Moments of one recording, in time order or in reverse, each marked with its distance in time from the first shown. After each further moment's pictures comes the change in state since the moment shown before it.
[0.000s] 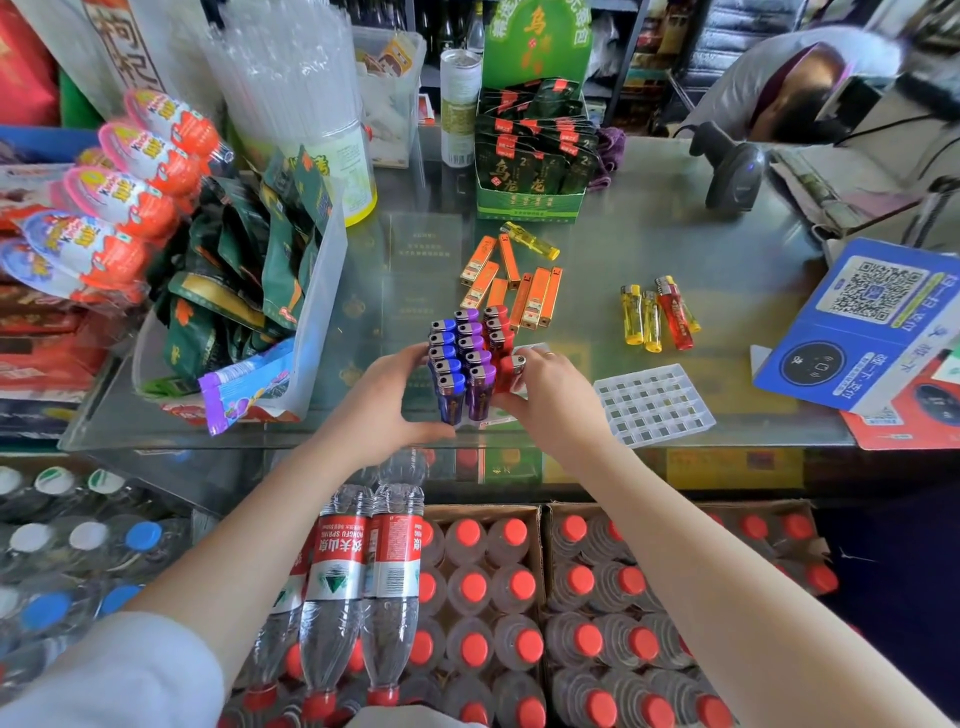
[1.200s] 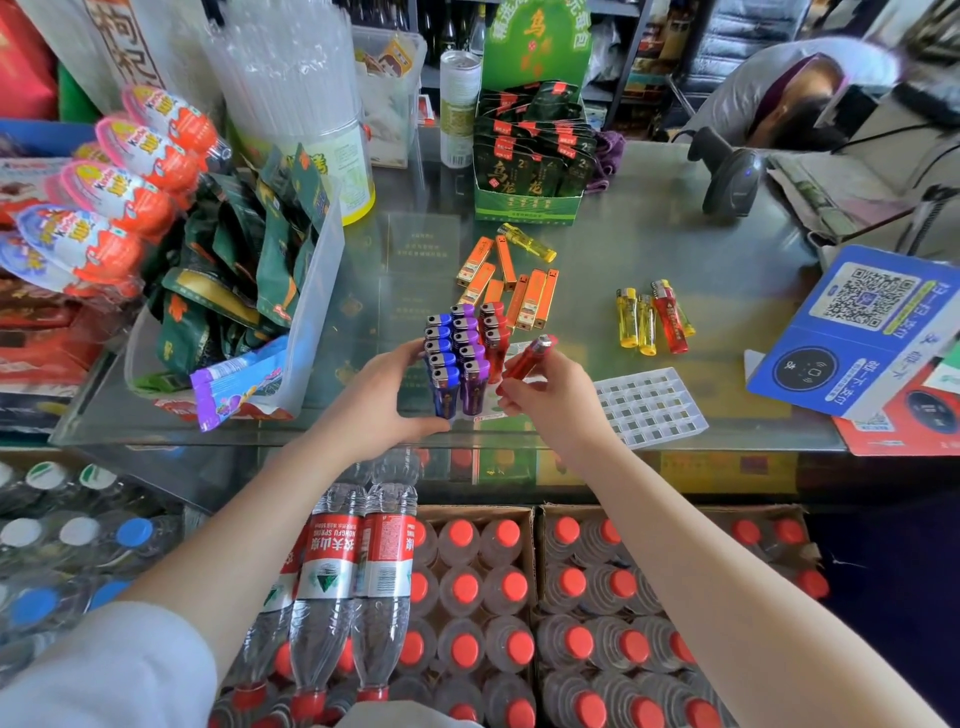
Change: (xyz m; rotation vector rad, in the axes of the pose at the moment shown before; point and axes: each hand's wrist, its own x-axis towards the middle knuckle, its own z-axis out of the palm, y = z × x) left_hand 0.007 -0.015 0.005 0.039 -0.006 -0.024; right_hand -0.007 0.004 -0.007 0.700 -0.020 0.269
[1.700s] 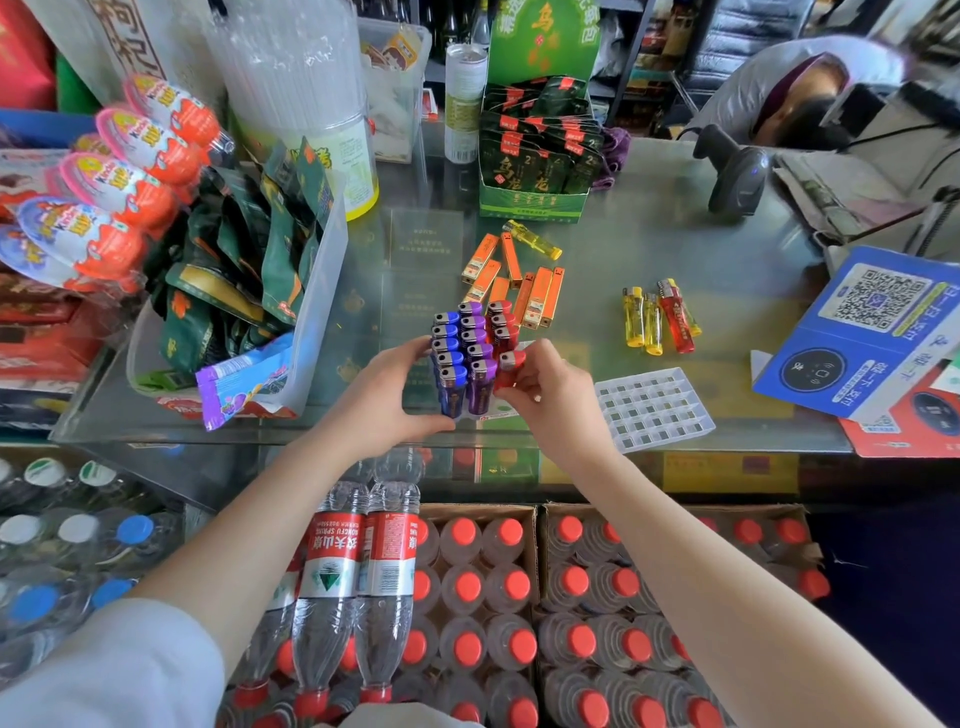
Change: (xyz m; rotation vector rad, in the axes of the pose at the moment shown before) left_hand 0.003 -0.001 0.000 -0.043 0.016 0.060; right_hand -0.002 0.006 0.006 -0.349 0.064 -0.324
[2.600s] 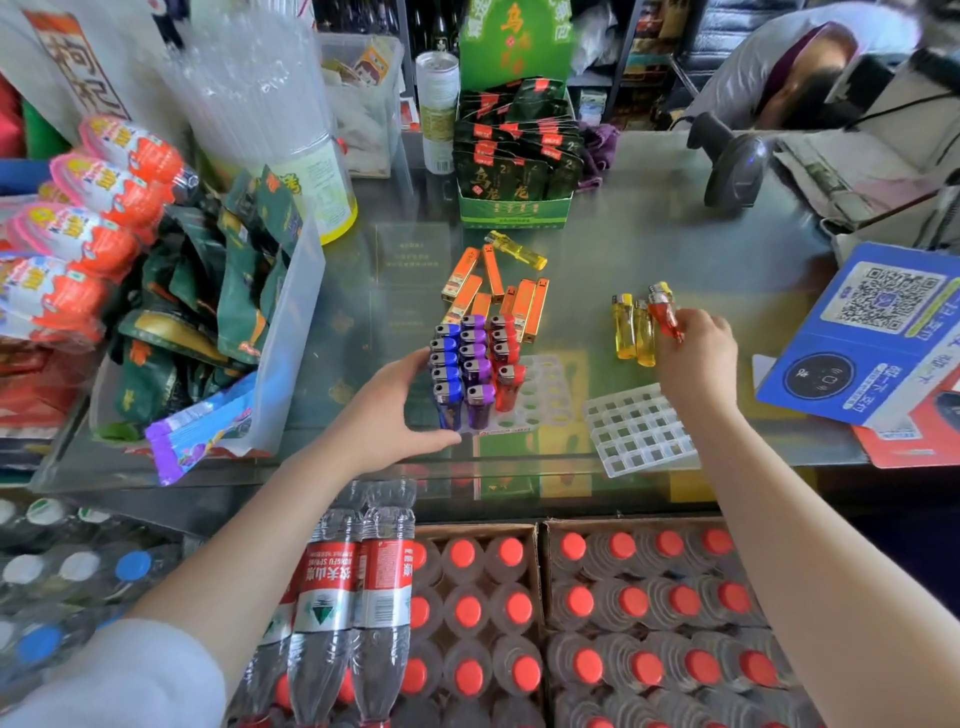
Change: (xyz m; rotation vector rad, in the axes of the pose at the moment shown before) left_hand 0.022 0.021 0.005 0.012 -0.072 -0.050; right_hand 0.051 0.101 -0.086 -0.190 0.333 0.478
